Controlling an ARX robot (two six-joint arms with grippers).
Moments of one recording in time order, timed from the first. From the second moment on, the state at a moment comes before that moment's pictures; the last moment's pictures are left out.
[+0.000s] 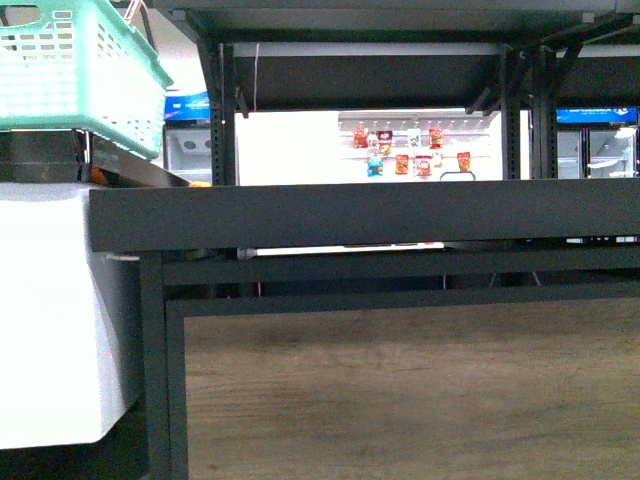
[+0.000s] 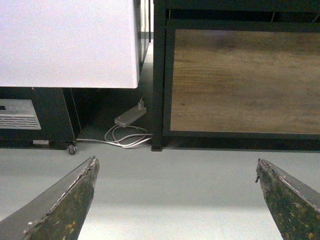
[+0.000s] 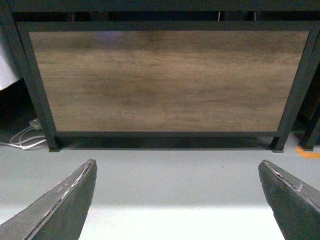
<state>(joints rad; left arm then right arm) 0.00 0.00 0.01 -0.01 0.00 0.00 0.00 0.00 0.01 0.00 0.00 0.00</state>
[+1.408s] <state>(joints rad) 0.00 0.00 0.01 -0.01 0.00 0.00 0.00 0.00 0.01 0.00 0.00 0.00</state>
